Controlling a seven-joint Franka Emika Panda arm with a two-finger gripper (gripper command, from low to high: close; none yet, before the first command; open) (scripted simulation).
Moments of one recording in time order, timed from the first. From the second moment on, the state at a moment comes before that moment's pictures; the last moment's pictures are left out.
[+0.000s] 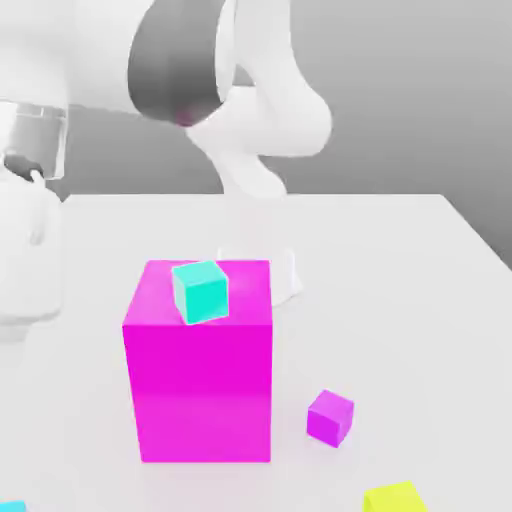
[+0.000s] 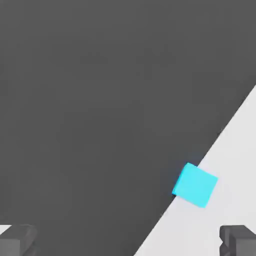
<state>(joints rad) -0.34 0.16 -0.01 -2.09 -0.10 2.46 1.54</state>
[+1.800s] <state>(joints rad) -0.18 -0.45 0.02 -2.51 0.01 2.06 1.24</state>
